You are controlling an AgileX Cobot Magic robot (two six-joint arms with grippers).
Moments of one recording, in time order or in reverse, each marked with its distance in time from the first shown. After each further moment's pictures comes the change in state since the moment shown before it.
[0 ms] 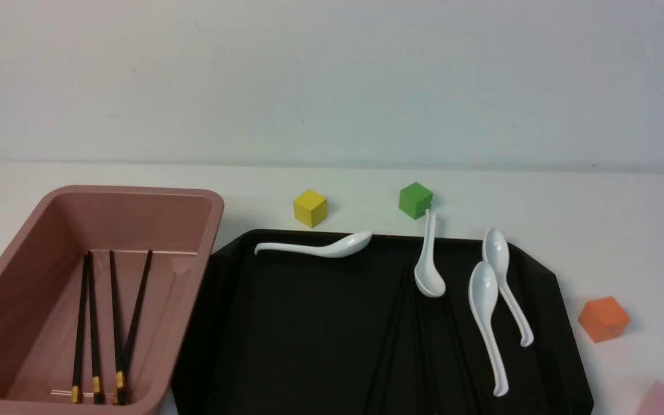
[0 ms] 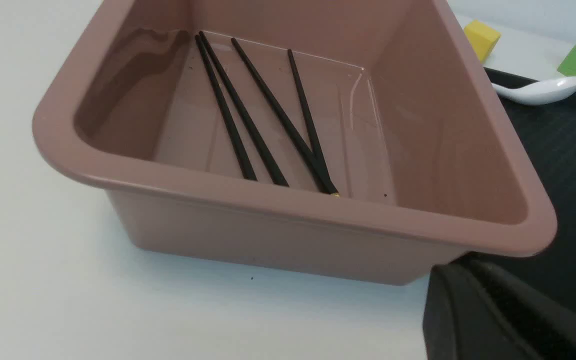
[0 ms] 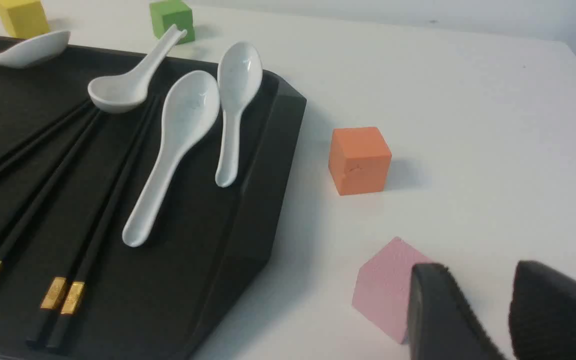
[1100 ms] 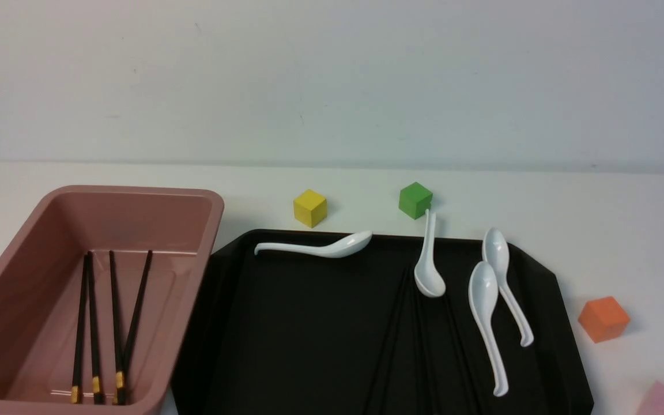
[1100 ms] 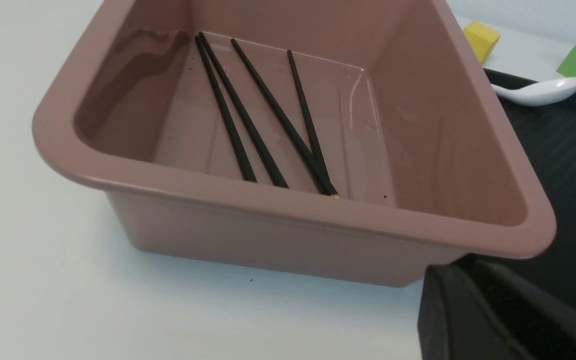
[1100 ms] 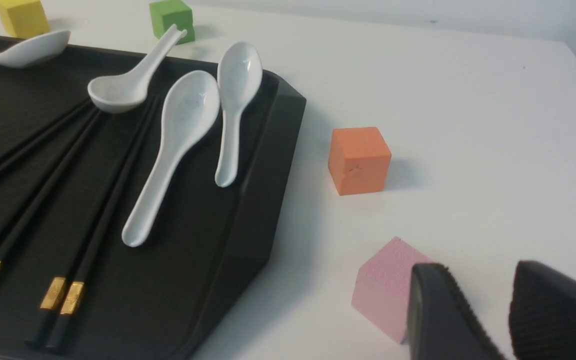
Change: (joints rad) right arm 0.000 0.000 0.000 0.000 0.000 0.000; left arm 0.000 0.000 0.000 -0.017 -0.010 -0.014
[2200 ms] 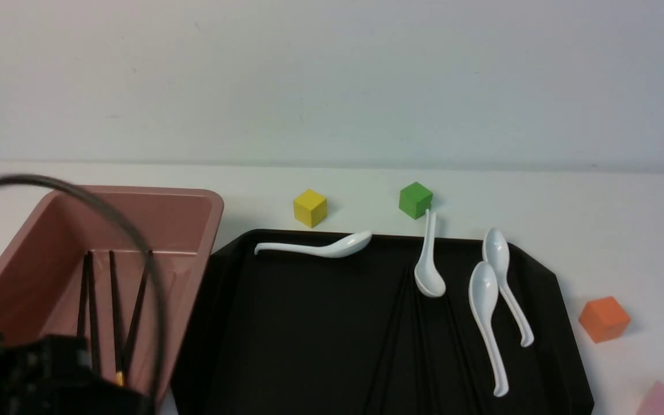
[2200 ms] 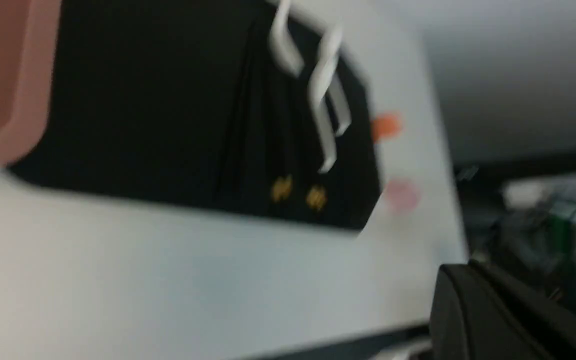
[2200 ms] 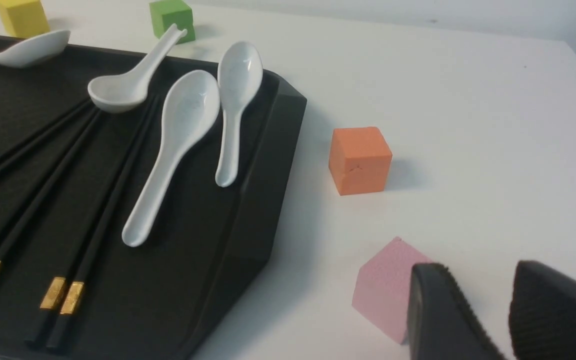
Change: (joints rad) right arm 0.000 0.000 0.000 0.000 0.000 0.000; left arm 0.000 0.831 -0.742 -0.644 0.709 0.124
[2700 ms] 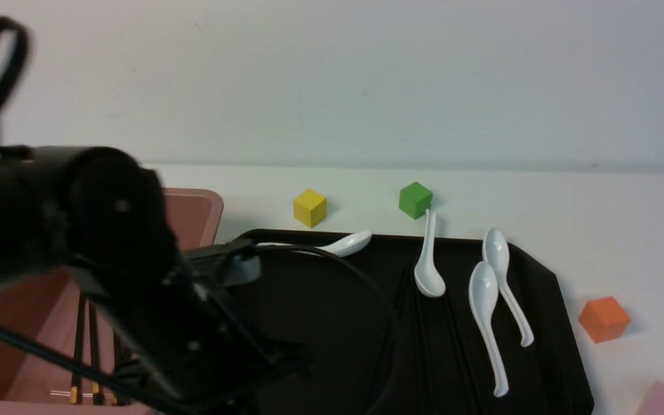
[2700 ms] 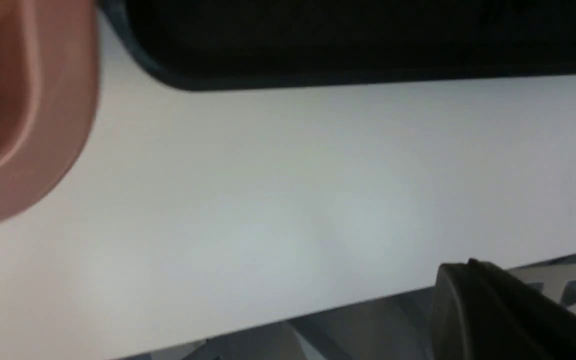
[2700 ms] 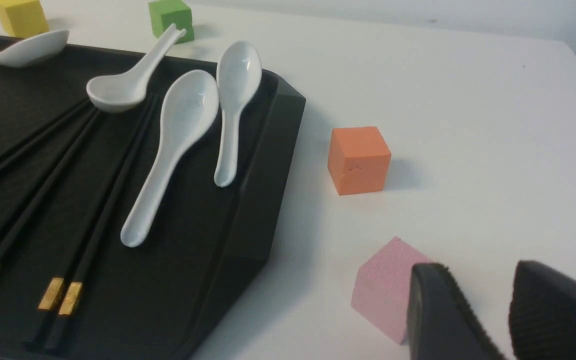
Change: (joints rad) right arm 0.000 0.000 0.000 0.000 0.000 0.000; left arm -0.496 0.689 -0.345 0.446 -0.060 -0.324
